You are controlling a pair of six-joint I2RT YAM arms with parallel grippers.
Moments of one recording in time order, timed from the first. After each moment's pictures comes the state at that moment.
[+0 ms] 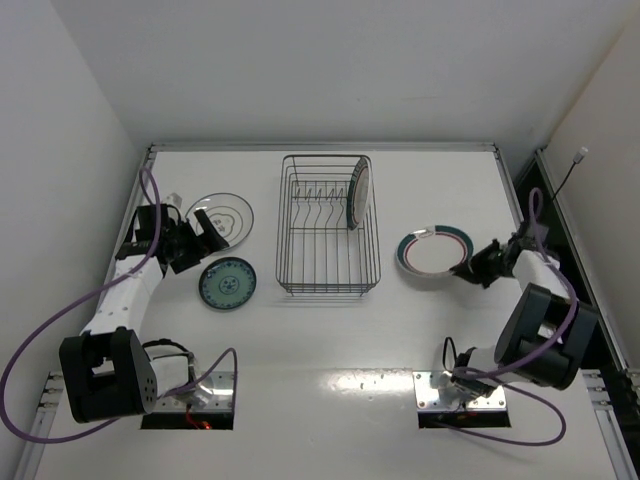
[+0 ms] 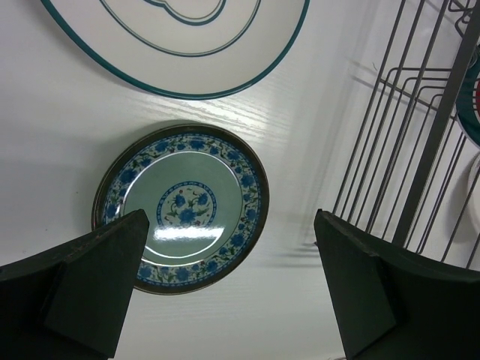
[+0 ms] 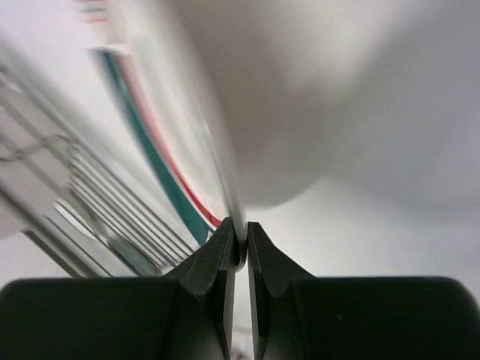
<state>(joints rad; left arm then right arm) 0.16 1.18 0.79 -0.45 0.30 -0.41 -0.48 1.42 0.66 -0.50 -0.51 0.60</state>
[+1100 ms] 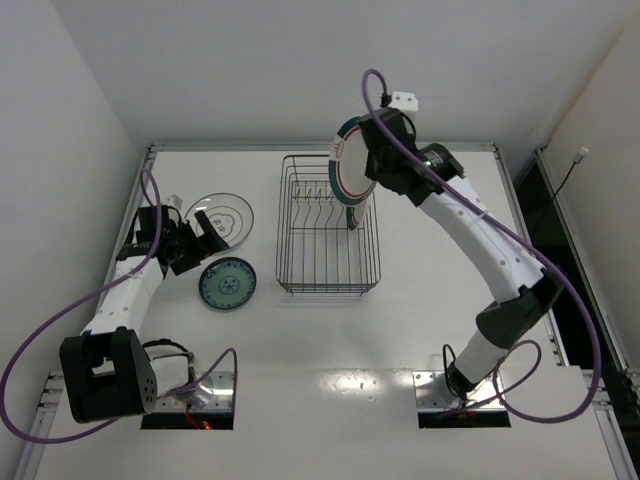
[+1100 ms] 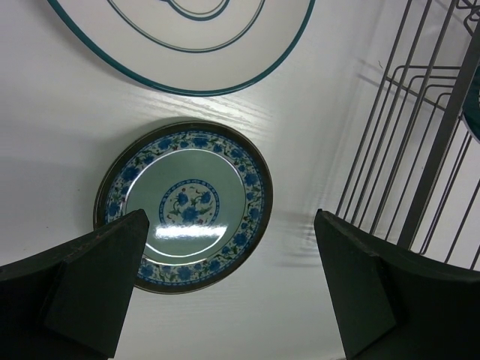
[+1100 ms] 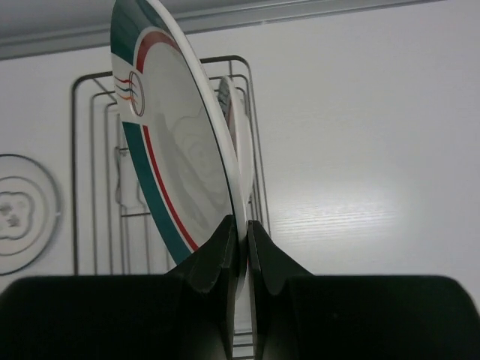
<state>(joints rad) 0.16 1.18 0.78 -0.45 0.30 -0.42 0.59 1.63 1.86 -0.86 0.57 0.48</state>
